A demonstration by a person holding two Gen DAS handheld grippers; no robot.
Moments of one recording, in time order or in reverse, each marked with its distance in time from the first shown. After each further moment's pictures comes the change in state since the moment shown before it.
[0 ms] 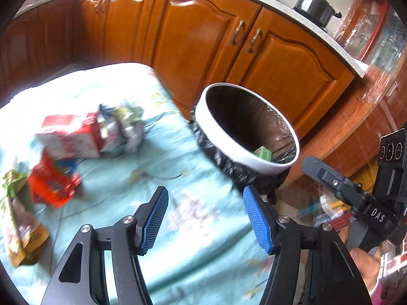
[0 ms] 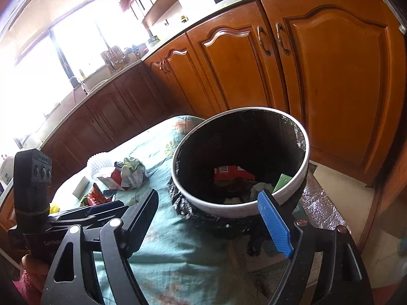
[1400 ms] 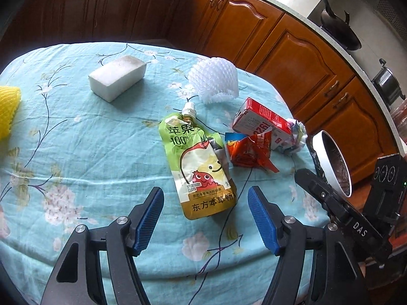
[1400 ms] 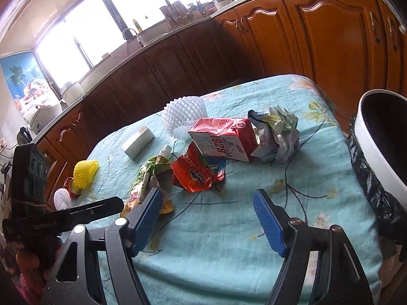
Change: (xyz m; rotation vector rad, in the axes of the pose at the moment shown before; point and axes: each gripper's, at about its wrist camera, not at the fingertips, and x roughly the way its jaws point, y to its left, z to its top) left arm -0.134 0.151 -0.061 -0.397 -0.056 0.207; right arm 0.109 0.173 -0.036 -0.204 0.212 0.252
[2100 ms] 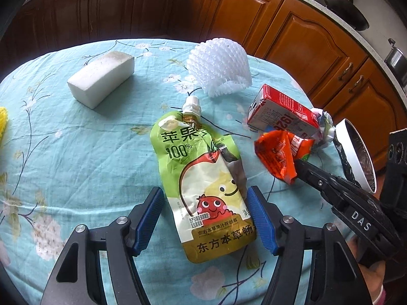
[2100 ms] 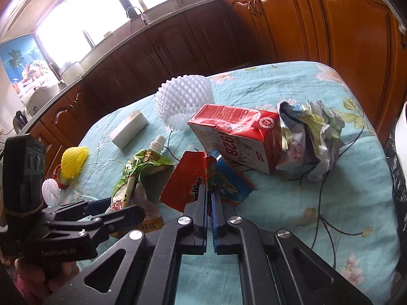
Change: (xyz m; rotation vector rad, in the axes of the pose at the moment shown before) left arm 0.061 -0.012 0.012 0.073 0.025 0.093; right arm 0.043 0.000 0.007 -0.049 0.093 -0.002
